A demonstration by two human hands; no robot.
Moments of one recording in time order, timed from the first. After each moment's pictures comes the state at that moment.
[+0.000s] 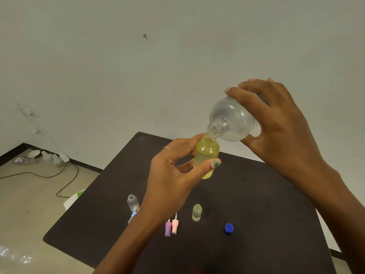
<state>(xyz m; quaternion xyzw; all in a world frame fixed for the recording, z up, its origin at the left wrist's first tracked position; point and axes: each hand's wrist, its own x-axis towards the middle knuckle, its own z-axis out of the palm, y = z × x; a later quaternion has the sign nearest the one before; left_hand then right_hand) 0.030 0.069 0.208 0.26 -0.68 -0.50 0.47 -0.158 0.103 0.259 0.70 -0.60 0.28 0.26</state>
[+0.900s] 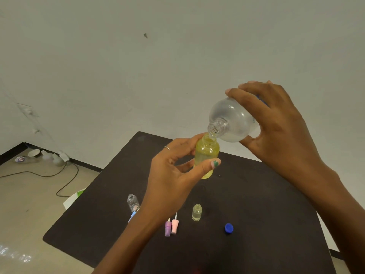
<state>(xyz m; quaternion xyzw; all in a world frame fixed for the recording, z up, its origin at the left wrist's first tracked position) 0.030 0.067 0.208 0.27 -0.68 -0.49 0.47 -0.160 0.100 0.256 0.71 -0.60 0.28 0.24</state>
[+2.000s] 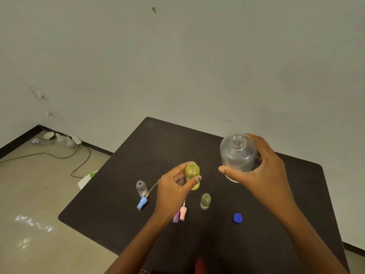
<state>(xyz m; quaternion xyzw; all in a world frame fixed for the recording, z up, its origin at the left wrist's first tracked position) 0.033 0.032 0.070 0.42 -0.59 -0.54 0.43 -0.143 0.102 0.150 0.55 -0.66 0.50 -0.13</state>
